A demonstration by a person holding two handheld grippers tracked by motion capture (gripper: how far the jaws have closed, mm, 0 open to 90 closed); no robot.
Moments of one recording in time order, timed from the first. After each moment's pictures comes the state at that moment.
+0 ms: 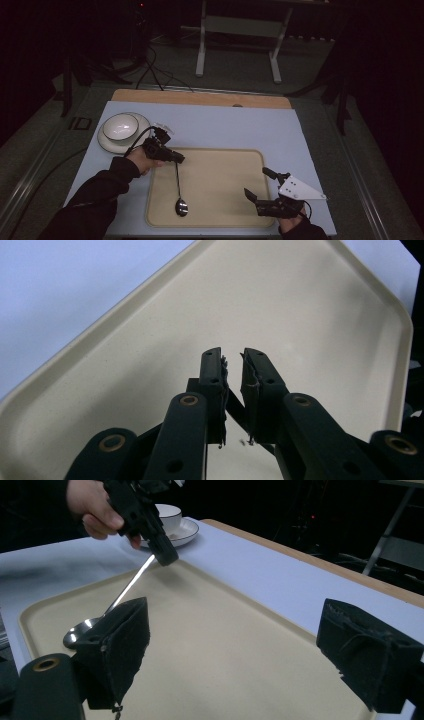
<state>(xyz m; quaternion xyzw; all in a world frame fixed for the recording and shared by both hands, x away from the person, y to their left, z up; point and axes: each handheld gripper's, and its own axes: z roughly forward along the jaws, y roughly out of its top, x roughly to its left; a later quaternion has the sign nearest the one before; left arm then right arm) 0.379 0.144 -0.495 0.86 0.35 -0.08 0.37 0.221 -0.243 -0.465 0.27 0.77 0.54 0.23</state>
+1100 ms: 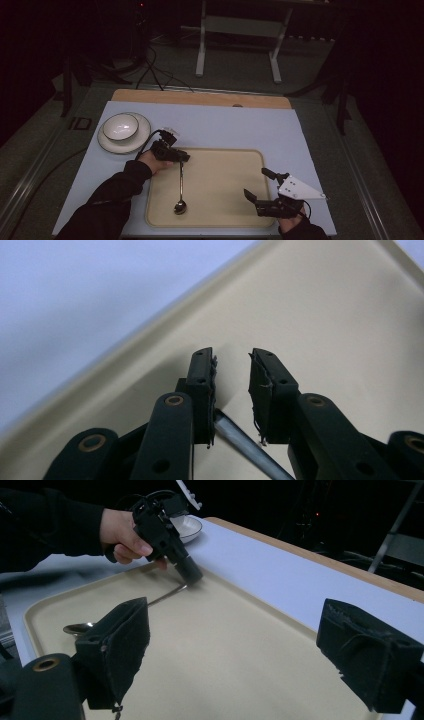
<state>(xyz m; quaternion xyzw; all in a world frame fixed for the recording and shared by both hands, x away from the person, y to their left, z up) 0.395 0.132 -0.528 0.84 0.40 -0.03 0.38 0.222 -0.243 -0.466 0.27 0.77 0.54 0.22</state>
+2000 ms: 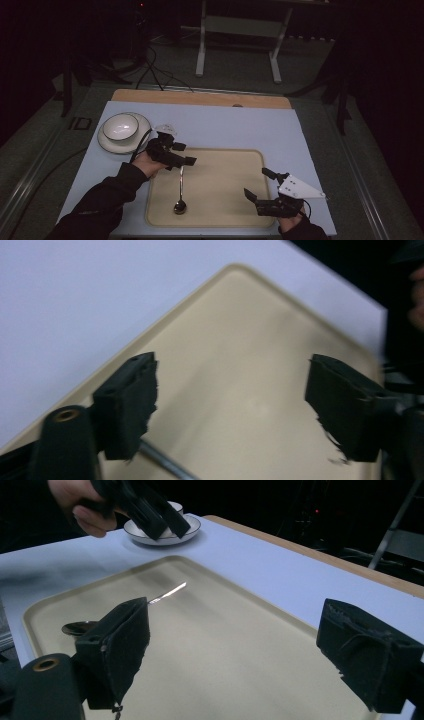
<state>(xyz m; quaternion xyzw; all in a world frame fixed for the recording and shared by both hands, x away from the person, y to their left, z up) 0.346 0.128 -0.460 0.83 0.32 -0.02 0.46 0.224 -0.244 -0.467 0.27 0.77 0.54 0.22</state>
